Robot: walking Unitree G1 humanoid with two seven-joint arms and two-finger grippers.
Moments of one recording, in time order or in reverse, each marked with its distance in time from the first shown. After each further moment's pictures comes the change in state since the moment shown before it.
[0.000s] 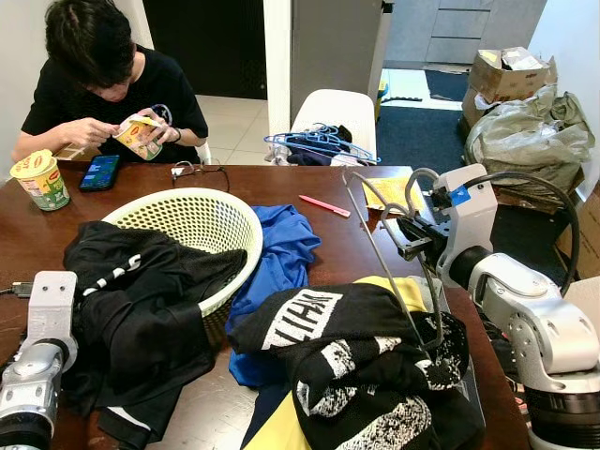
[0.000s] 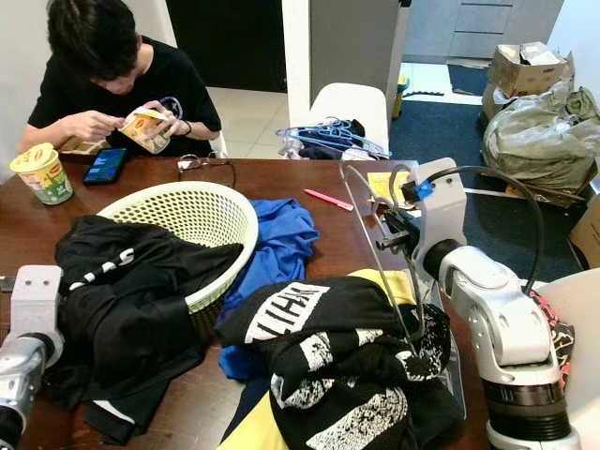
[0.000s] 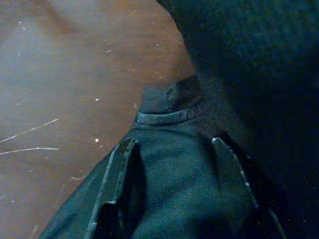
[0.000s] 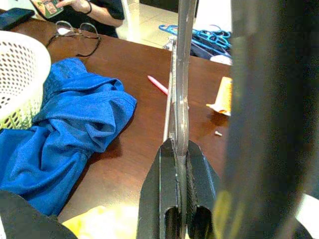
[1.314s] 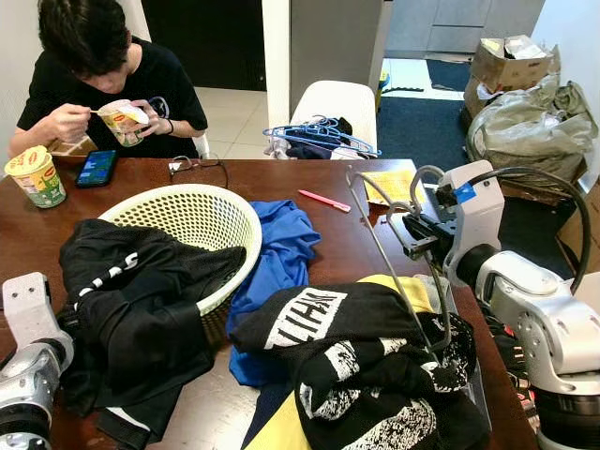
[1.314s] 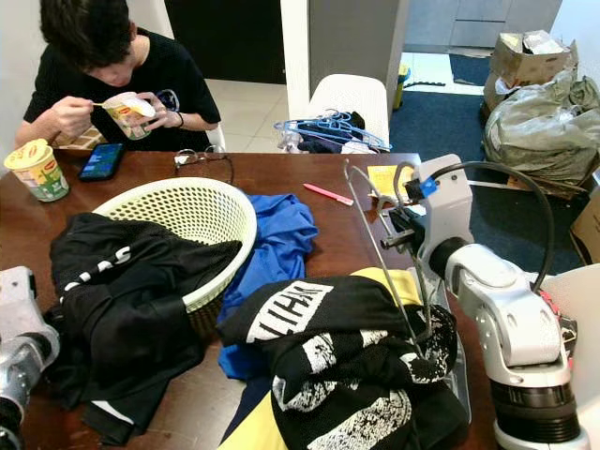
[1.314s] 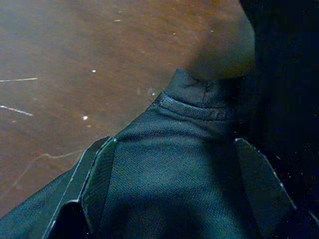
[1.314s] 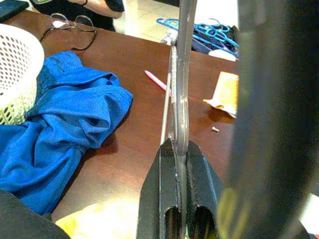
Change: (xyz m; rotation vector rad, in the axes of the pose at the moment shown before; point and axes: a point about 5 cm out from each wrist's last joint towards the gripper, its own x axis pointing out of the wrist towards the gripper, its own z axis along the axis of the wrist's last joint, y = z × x) left arm 0.005 0.005 -0.001 -0.386 0.069 -0.042; right arm -0.005 -0.003 0.005 -0.020 0.006 -0.012
